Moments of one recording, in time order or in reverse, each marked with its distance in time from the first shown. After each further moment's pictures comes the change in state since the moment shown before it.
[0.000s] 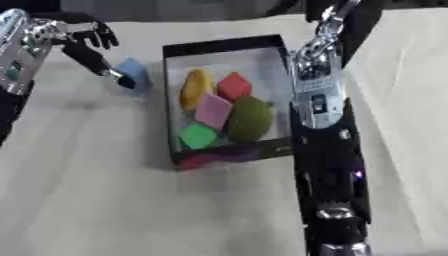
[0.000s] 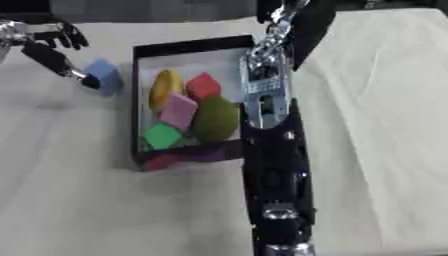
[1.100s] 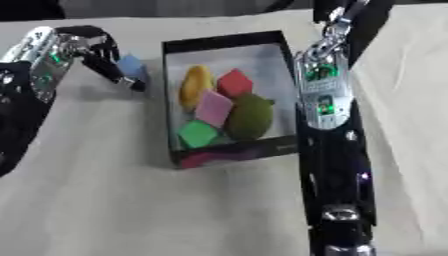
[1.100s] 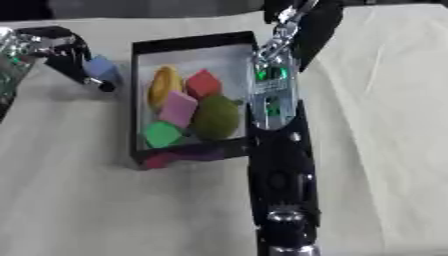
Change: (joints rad) left arm -0.012 -0.064 0.026 0.111 -0.135 0.033 0.085; right arm 0.000 0.000 0.000 0.001 -0.018 -0.001 -0.003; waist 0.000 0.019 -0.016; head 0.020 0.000
